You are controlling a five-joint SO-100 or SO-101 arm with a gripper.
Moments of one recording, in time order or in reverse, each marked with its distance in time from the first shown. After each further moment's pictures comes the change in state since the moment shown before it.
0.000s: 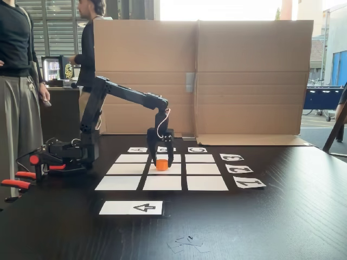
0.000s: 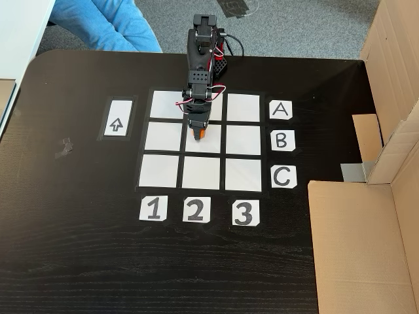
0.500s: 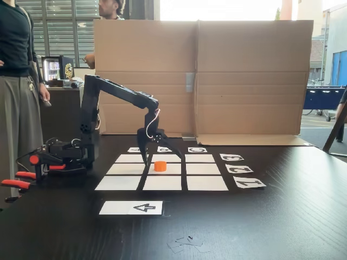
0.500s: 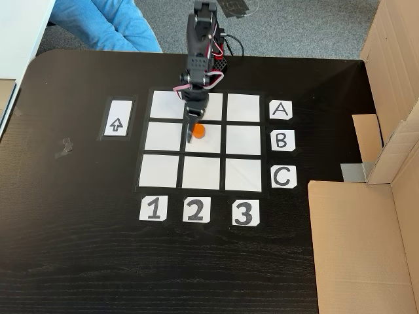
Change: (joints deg) arm 6.1 24.8 28.3 -14.3 -0.4
